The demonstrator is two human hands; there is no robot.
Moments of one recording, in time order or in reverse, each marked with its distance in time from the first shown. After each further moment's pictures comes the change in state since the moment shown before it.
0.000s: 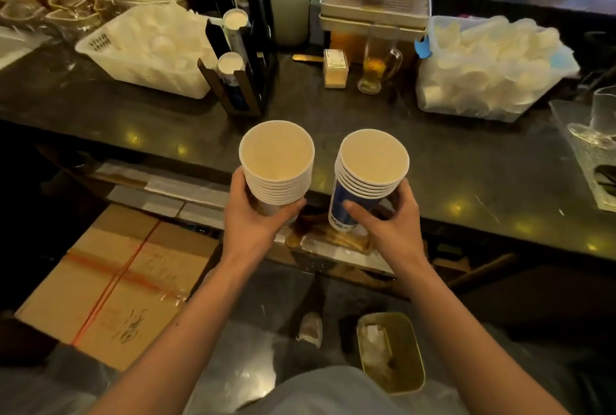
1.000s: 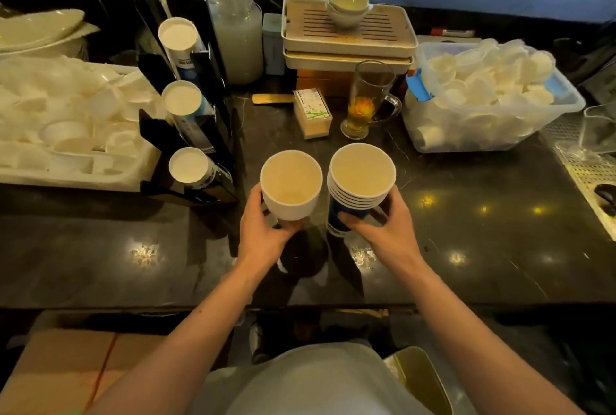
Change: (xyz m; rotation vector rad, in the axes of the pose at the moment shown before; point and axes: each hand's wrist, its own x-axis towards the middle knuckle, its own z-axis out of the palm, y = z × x) left_hand 0.282 -0.073 0.050 0.033 -0.335 -0.175; right_hand 0.228 0.001 0.077 -0.124 0.146 0.126
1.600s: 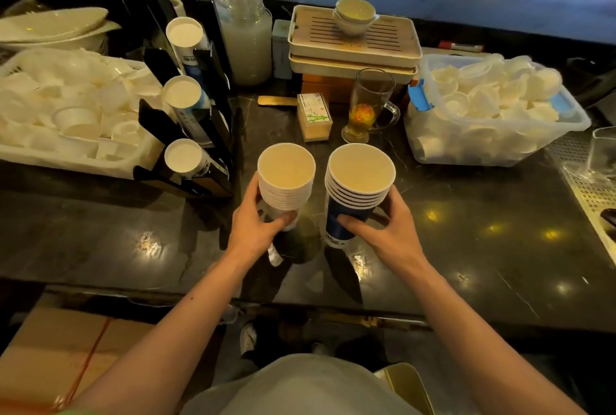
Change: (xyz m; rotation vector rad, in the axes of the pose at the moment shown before) left_hand -0.003 0.004 0.010 0.059 -0.033 -0.010; right_hand 0.004 0.001 -0.035 -0.021 -0.126 -0.109
